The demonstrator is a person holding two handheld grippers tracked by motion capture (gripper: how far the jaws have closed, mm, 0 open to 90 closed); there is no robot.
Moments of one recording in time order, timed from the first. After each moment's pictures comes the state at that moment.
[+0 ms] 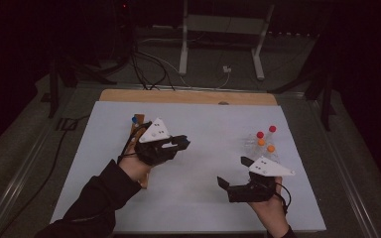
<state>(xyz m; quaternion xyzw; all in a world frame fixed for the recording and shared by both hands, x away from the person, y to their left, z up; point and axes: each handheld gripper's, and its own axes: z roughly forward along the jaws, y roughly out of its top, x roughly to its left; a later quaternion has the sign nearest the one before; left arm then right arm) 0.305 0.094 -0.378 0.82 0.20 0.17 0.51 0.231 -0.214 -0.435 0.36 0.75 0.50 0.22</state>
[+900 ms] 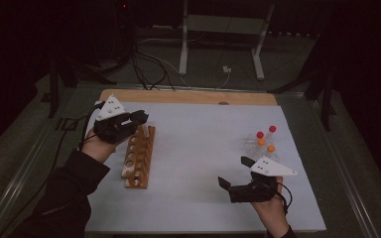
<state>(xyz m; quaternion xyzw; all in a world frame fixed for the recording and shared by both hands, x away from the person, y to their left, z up) 0.339 0.180 -0.359 0.77 0.31 0.27 0.48 0.232 -0.217 -0.434 0.36 0.75 0.51 0.21</state>
